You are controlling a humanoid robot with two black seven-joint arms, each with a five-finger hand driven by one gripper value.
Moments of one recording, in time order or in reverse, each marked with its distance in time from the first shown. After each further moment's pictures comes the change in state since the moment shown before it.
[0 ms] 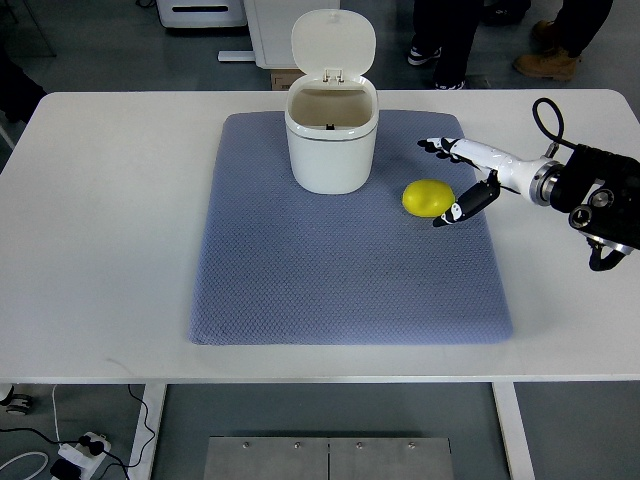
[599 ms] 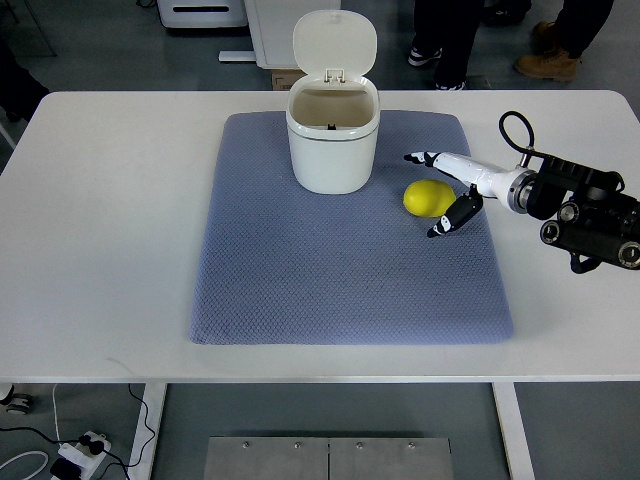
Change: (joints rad) left arm 0.001 0.000 0.000 0.000 0.000 0.000 0.000; right arm 0.012 0.095 -0.114 -0.094 -0.076 -0.050 0.007
